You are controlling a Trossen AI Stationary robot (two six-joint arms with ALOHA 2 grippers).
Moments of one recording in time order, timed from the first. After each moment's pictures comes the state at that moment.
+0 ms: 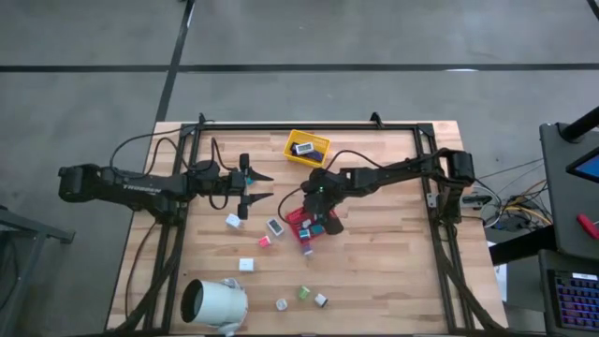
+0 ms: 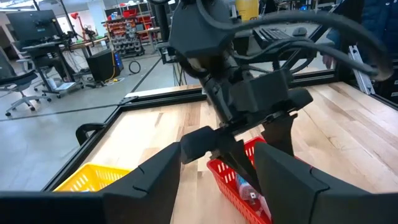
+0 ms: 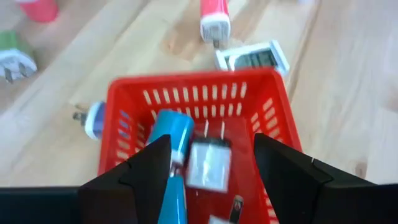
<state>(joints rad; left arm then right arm) 0.18 1.06 0.32 0.61 0.16 0.19 -0.09 1.86 1.11 -0.11 -0.42 -0.37</state>
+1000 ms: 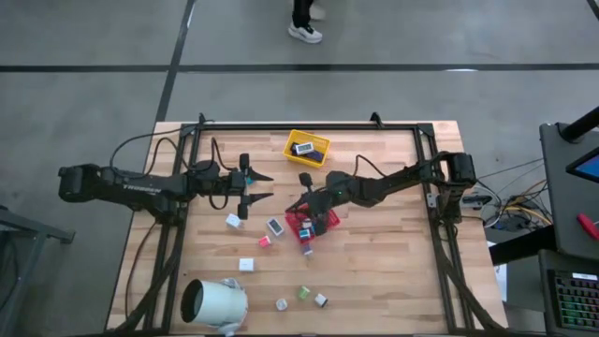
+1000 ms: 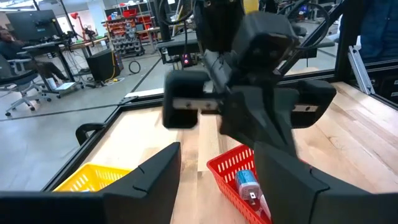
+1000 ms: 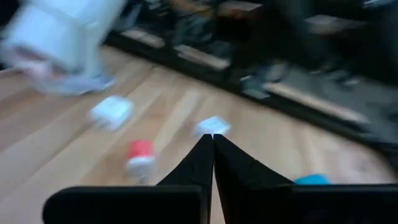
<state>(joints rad) 0.18 1.06 0.32 0.61 0.16 0.19 -0.04 1.85 0.91 0.73 -0.23 -0.31</state>
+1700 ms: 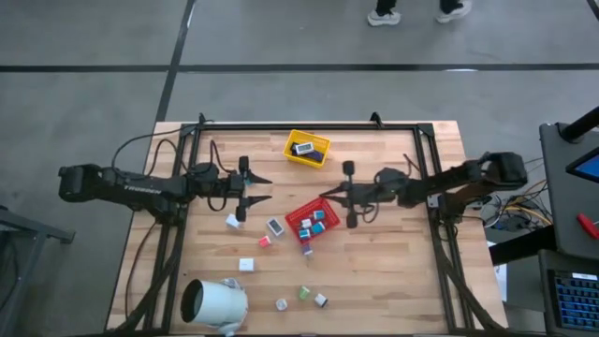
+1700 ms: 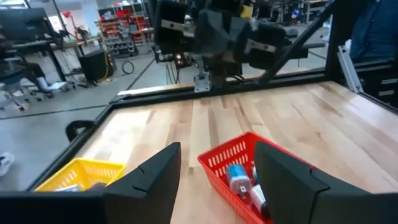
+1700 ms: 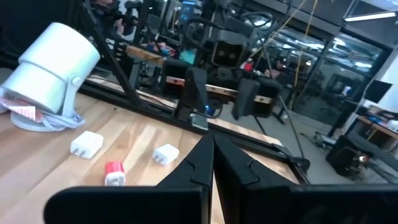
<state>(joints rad) 0.17 1.07 0.27 0.67 0.18 0.17 -0.04 1.42 0.47 0.98 -0.10 -0.31</state>
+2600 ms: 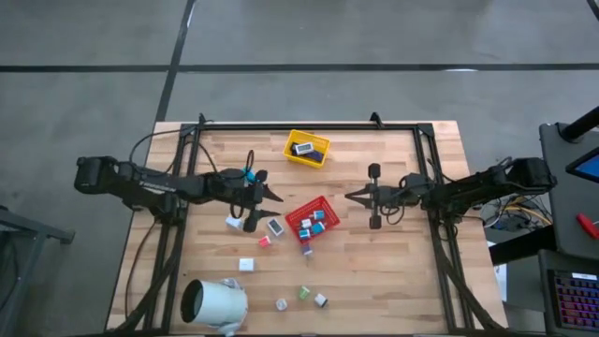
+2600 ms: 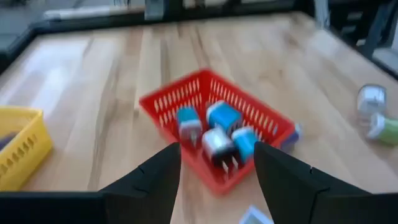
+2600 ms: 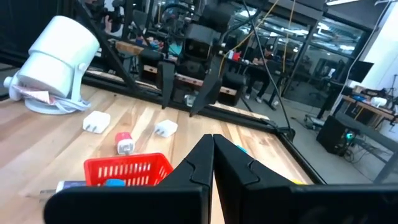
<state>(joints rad) 0.09 1.27 0.47 0.33 0.22 0.14 -0.03 1.15 0.19 0.98 -0.02 -0.25</state>
